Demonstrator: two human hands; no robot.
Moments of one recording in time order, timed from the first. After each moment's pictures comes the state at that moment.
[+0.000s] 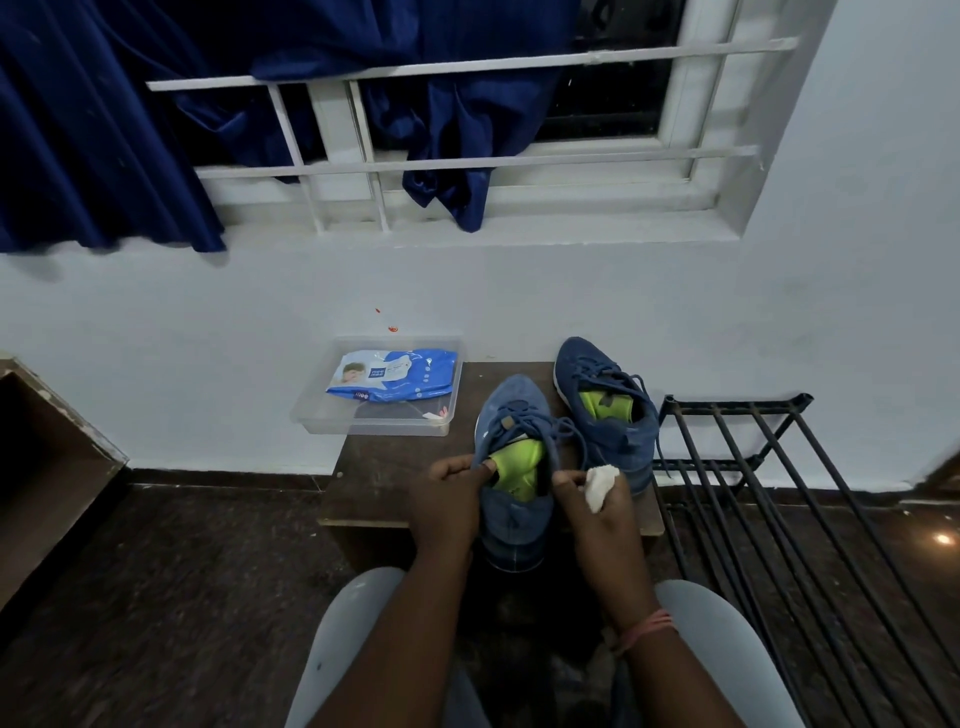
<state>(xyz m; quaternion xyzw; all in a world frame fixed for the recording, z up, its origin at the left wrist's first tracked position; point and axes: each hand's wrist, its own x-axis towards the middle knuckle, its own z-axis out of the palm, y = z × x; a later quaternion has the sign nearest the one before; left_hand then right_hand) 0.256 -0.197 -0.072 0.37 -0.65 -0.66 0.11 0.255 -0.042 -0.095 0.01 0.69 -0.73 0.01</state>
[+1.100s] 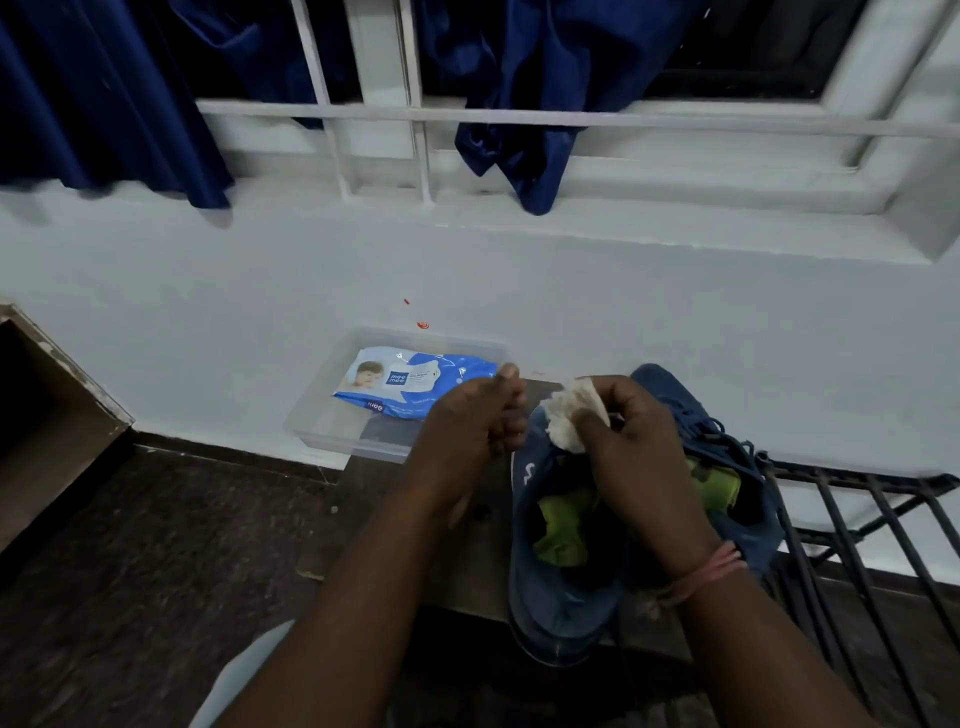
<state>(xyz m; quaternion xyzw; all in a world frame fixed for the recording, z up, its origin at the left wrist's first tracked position) 0.149 -0.259 -0.029 0.19 -0.63 -0.75 0.05 0.103 -0.103 -0.046 -0.14 0.78 -0.61 -0.02</state>
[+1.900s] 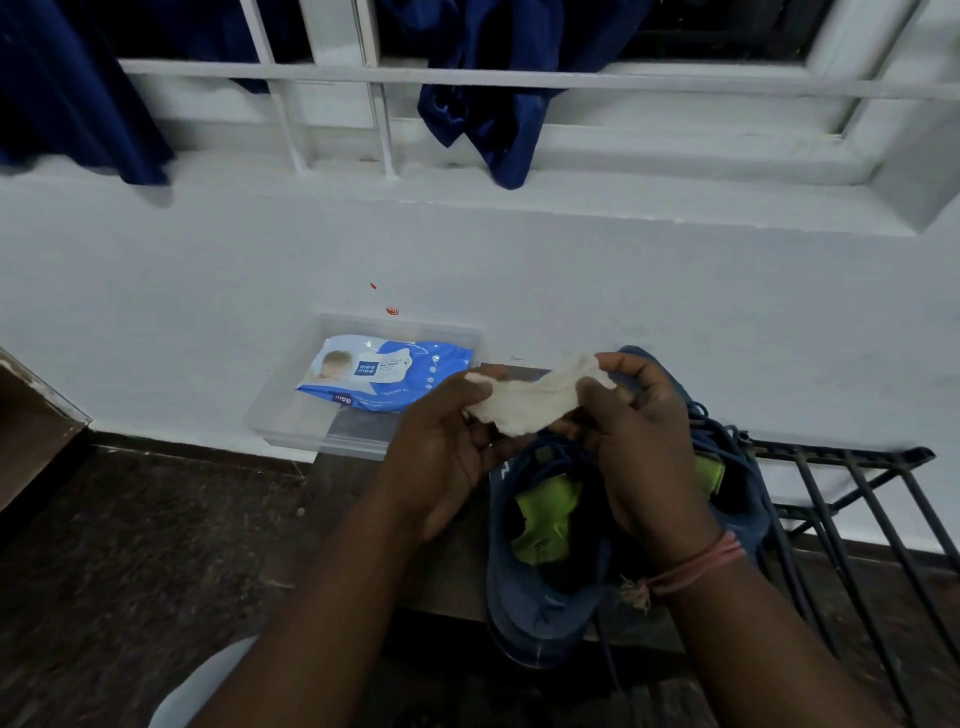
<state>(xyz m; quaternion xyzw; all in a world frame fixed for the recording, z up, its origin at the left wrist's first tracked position) 0.139 -0.260 -0.054 0.14 -0.43 -0.89 0.01 0.094 -0.099 -0.050 0.00 0.59 -0.81 0.04</state>
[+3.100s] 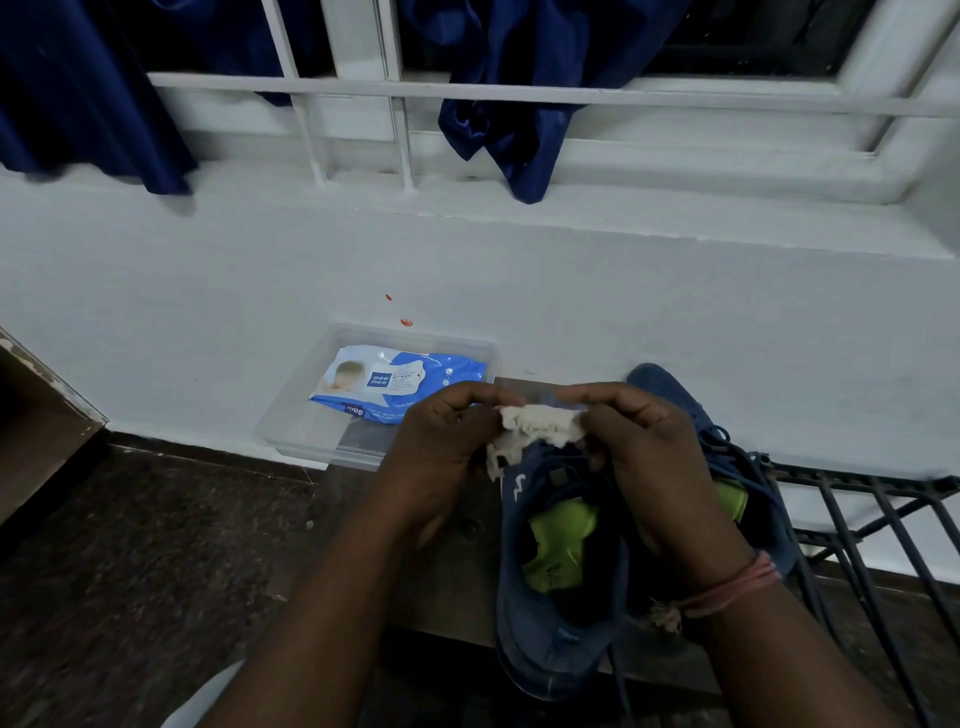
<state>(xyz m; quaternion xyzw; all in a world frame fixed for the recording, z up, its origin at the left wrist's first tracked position) 0.137 -0.270 -0.046 0.15 -0.64 -0.75 0.07 0.091 -0.096 -0.039 -0.09 0.70 -0.70 0.07</state>
